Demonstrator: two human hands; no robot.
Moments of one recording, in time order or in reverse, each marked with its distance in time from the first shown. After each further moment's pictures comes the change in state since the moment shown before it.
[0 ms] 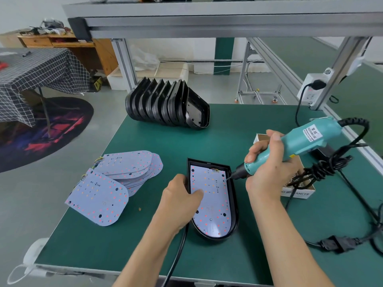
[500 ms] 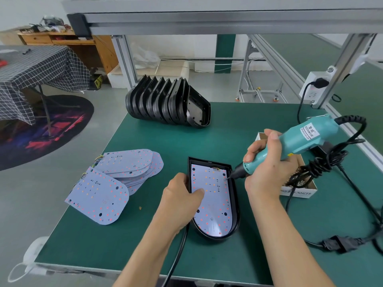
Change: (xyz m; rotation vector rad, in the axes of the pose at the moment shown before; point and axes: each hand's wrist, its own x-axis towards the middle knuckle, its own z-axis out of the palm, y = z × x) left_hand 0.001 -0.002 0.001 -0.048 -0.008 0.017; right_hand -0.002 0.003 0.002 -0.037 -0.018 0.002
